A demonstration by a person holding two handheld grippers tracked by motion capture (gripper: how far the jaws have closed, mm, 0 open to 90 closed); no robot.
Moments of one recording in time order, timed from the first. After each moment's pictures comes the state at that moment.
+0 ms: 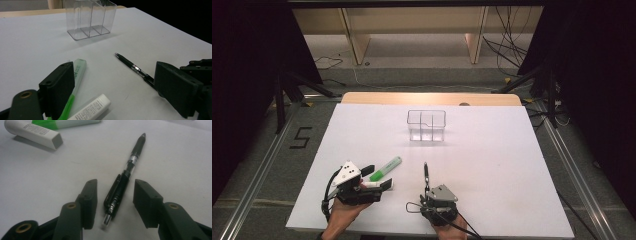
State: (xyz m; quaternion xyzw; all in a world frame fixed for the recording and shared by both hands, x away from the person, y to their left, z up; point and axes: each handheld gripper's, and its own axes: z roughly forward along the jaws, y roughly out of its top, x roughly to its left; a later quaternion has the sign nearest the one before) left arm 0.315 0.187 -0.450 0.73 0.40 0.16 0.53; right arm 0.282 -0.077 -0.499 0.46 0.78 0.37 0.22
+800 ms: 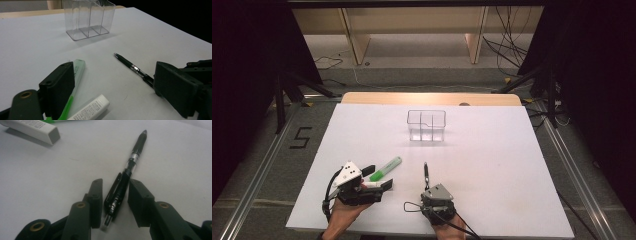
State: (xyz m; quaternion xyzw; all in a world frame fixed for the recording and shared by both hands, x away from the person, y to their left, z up) left arm 0.314 0.185 -0.450 0.73 0.40 0.16 0.53; right arm 0.284 -0.070 -0.499 0.46 0.79 0.34 0.23
